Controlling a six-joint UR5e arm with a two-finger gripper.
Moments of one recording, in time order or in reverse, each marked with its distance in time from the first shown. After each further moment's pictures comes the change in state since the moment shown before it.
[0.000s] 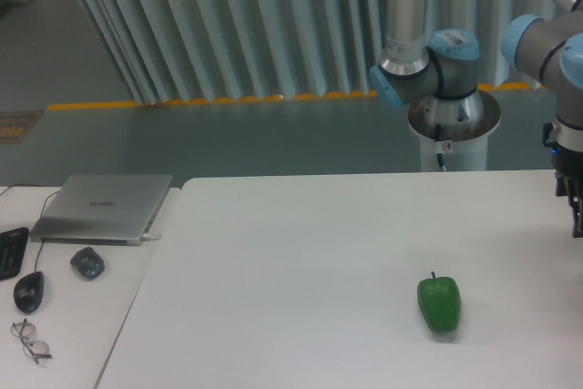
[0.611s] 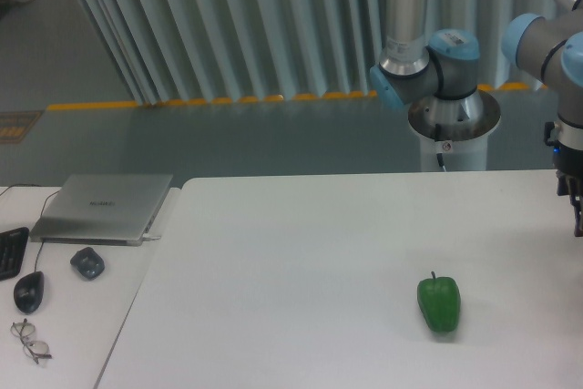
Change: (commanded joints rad) arm 0.003 0.002 0.014 0.000 0.003 0.000
